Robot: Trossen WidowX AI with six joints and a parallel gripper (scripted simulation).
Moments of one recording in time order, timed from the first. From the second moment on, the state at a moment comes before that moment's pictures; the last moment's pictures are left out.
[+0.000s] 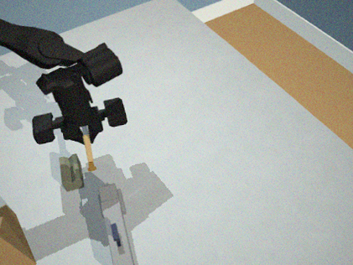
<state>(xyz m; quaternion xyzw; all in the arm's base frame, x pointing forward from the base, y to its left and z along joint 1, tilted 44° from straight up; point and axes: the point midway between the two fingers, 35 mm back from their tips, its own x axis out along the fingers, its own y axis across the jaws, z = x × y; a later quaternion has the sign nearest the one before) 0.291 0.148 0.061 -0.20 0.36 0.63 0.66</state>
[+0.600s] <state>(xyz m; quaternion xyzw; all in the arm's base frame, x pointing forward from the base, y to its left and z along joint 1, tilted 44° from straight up) 0.262 0.162 0.069 -0.19 0.36 0.63 0.66</state>
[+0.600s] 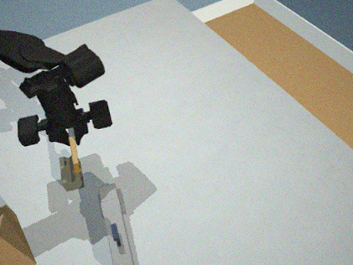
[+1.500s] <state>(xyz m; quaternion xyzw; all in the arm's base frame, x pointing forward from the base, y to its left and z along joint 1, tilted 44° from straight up) 0.240 0.187 0.061 -0.20 0.35 0.63 0.66</state>
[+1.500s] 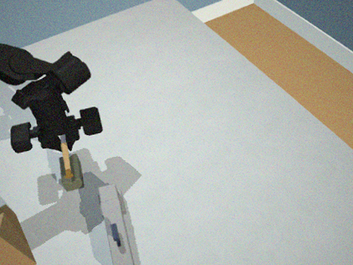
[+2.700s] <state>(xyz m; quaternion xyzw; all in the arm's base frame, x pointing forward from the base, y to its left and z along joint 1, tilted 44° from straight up) 0.238 0.206 0.041 -0.19 0.36 0.63 0.66</state>
